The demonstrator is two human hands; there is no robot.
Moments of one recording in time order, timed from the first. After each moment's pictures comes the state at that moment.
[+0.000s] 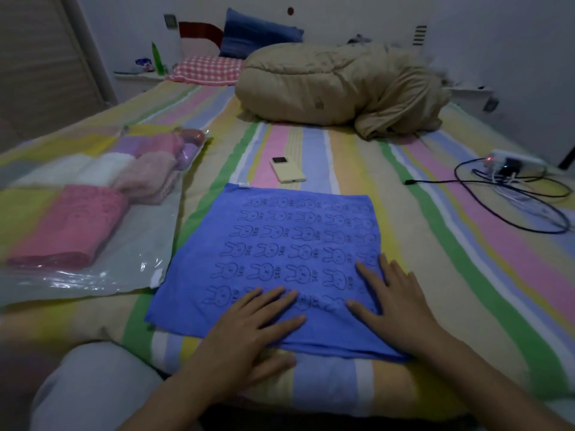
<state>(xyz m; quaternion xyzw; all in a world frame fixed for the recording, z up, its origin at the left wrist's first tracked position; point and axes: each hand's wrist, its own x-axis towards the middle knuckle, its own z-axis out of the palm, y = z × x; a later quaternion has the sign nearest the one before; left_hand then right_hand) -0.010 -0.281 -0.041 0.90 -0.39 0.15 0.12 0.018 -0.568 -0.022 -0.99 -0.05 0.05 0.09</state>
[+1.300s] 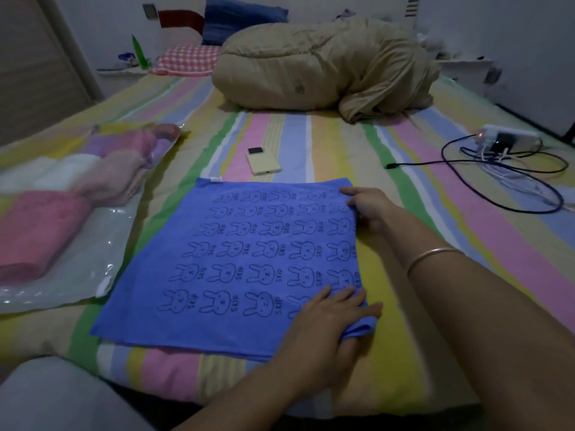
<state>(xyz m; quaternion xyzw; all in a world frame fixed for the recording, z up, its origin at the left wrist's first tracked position) -0.005 -0.444 -0.017 0.88 -0.33 -0.05 0.33 0.186 -0.602 0.022 -0.77 0.15 0.07 0.62</state>
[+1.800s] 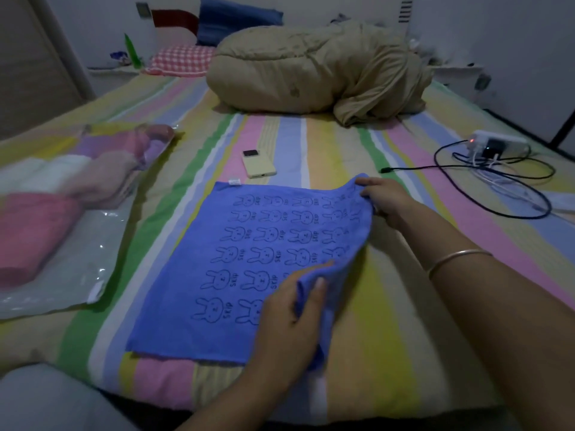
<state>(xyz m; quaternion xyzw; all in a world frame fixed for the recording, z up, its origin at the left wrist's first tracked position) -0.012 -0.435 0.010 0.79 -0.11 0.11 0.59 0.184 -0.627 0.046 -0.79 0.14 0.01 0.59</state>
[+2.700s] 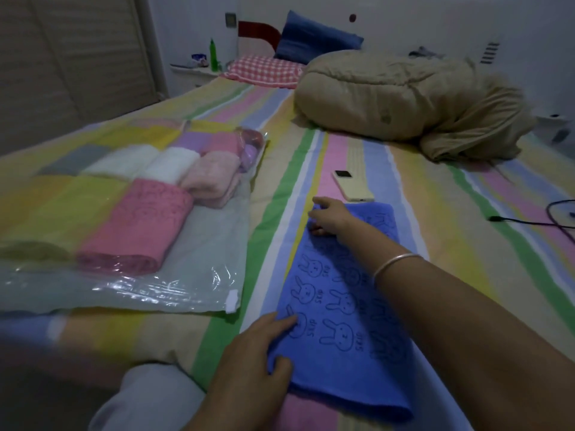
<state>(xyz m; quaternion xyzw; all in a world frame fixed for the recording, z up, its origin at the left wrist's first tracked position) -0.012 -0.215 -0.021 0.89 -0.03 0.04 0.45 0.257 -0.342 0.008 -0.83 0.01 0.11 0.54</state>
